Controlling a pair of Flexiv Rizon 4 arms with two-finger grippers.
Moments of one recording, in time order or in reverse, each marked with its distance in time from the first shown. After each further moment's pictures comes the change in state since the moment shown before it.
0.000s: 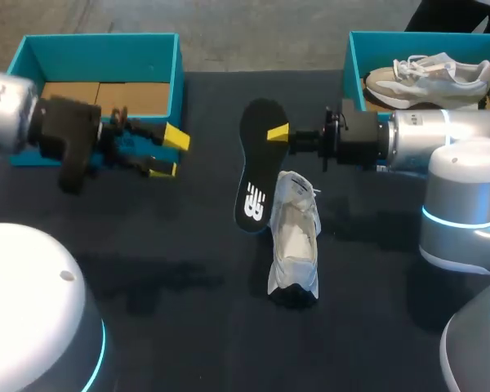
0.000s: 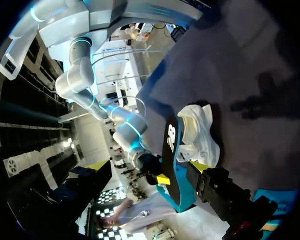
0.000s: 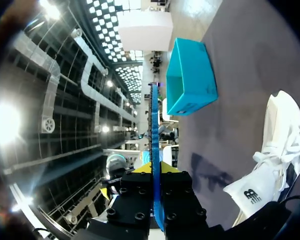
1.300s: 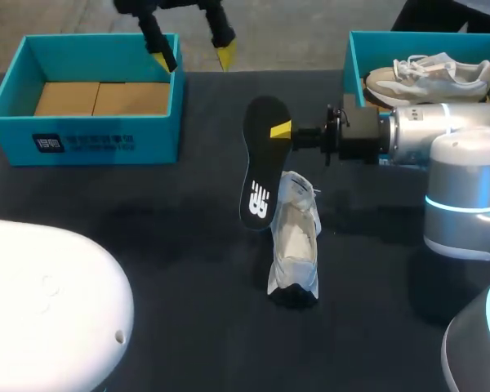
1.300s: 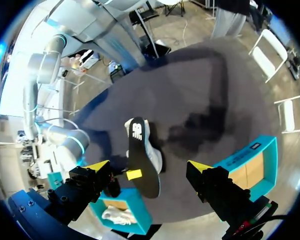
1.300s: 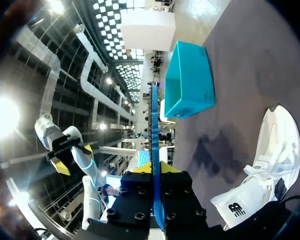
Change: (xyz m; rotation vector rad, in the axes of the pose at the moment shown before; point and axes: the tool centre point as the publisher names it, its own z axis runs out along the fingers) left arm -0.058 0.105 0.004 0.454 0.835 -0.014; right arm -0.007 0.014 -0.003 0.004 -0.028 -0.039
